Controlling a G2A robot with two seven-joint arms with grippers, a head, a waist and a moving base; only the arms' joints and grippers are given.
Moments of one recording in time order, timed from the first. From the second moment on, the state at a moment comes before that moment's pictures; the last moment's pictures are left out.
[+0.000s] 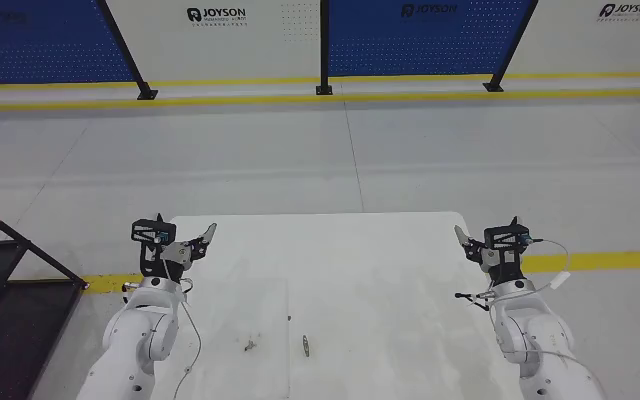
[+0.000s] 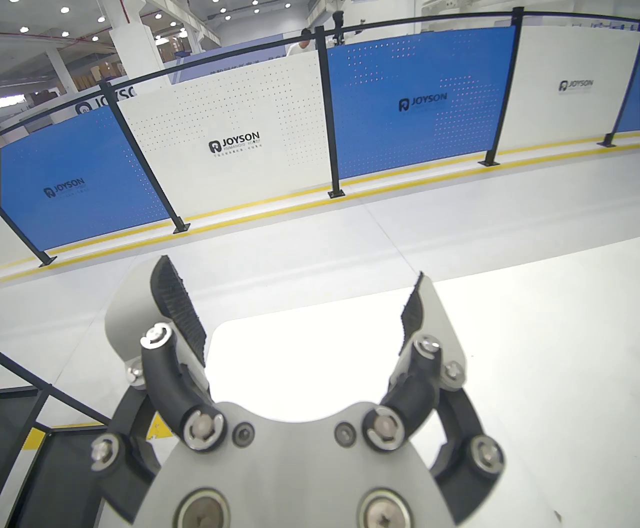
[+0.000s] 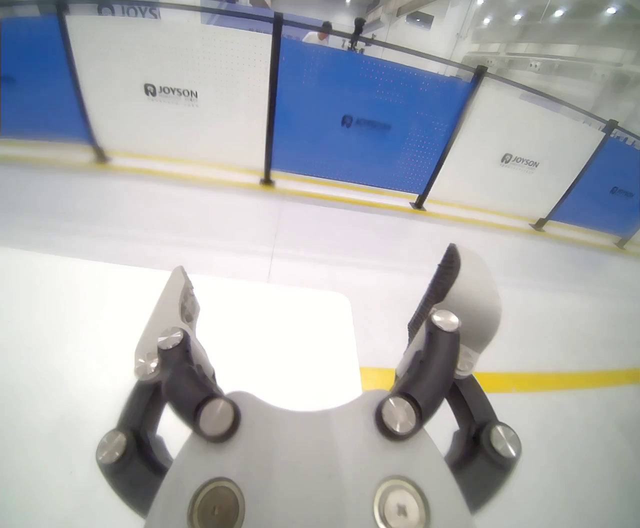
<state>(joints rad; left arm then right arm) 1.73 -1.15 -1.60 -1.80 1.33 0.00 0.00 -1.73 -1.15 1.60 -1.80 -1.33 0.00 0.00</state>
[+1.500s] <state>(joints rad) 1.97 -1.13 -1.40 -1.97 1.30 -0.18 -0.83 -1.73 -1.15 1.60 -1.80 -1.33 0.00 0.00</state>
